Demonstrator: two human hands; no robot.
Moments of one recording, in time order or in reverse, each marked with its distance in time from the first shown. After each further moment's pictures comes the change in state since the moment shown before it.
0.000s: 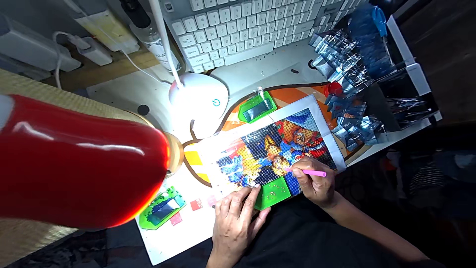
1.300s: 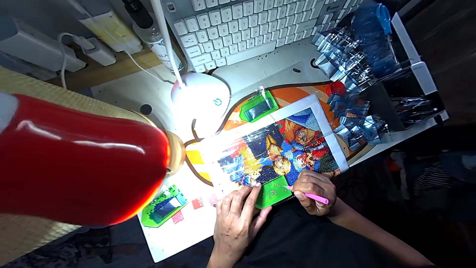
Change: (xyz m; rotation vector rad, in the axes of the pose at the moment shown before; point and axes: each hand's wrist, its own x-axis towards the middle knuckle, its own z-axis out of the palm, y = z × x) left_hand 0.003 0.002 -0.003 -0.005 0.006 -0.013; right_hand -0.023 -0.007 -0.003 0.093 -0.077 -0.178
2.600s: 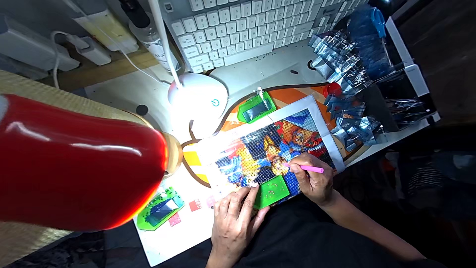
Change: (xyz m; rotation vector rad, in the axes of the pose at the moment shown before) left_hand -0.001 0.001 0.003 0.019 0.012 0.001; right_hand 0.033 0.011 0.003 -0.171 0.079 0.200
